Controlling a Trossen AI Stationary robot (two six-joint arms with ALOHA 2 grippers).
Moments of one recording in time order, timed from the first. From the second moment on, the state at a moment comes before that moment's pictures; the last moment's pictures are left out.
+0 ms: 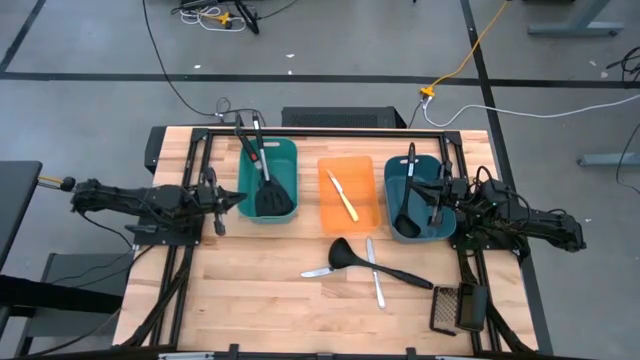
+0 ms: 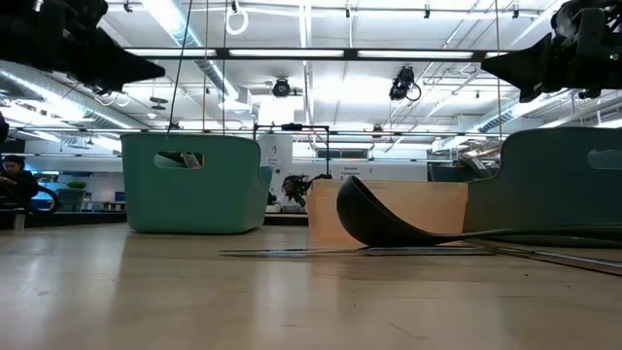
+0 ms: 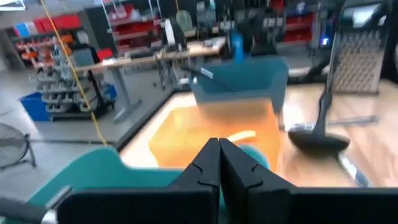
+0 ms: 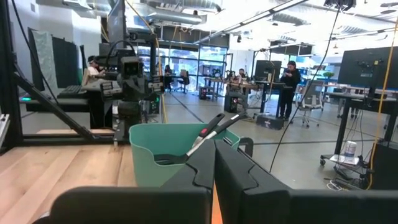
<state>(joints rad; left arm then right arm) -0.19 0.15 0.21 -0.14 -0.49 0.12 -0.19 0.02 0.10 0.07 0.06 -0.09</state>
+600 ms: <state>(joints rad) -0.19 0.14 0.06 0.11 -0.40 0.13 -0.19 0.02 0.10 0.07 0.06 -0.08</state>
